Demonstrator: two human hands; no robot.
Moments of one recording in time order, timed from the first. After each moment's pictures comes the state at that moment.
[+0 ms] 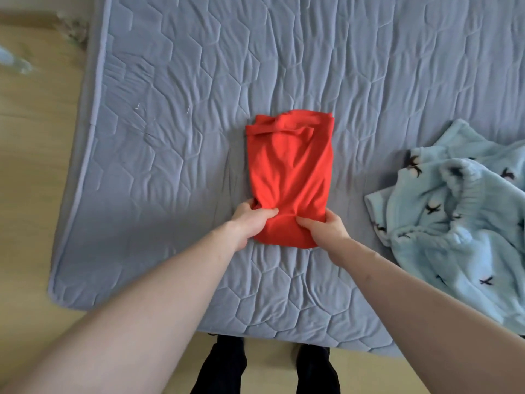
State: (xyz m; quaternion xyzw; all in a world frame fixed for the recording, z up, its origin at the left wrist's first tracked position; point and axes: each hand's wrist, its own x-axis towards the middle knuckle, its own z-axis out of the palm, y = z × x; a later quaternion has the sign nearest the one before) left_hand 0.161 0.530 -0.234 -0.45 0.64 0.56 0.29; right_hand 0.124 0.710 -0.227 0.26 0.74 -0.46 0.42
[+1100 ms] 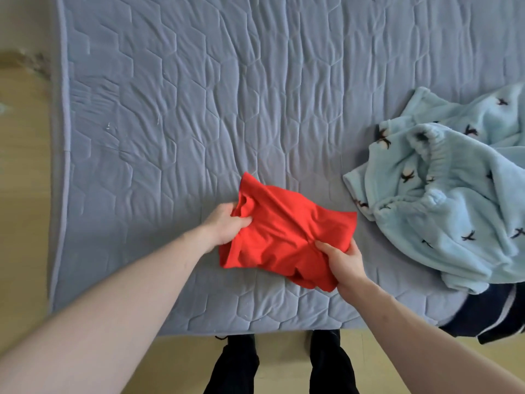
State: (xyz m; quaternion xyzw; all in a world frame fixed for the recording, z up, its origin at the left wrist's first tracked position) left_hand 0.178 0.506 -0.237 -0.27 0.76 0.48 0.35; right_hand 0.215 0.779 -0.233 0.44 0.65 -0.56 0.26
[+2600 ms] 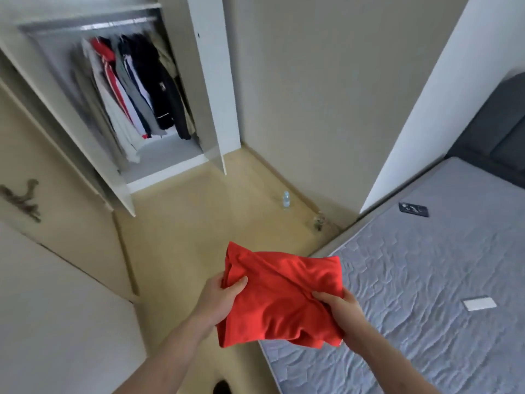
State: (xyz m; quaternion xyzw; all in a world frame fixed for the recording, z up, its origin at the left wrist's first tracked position) left_hand 0.549 0.357 0.367 -0.56 0.52 0.59 -0.24; right_hand 0.297 0.475 0.341 -0.12 0.69 -0.49 0.52
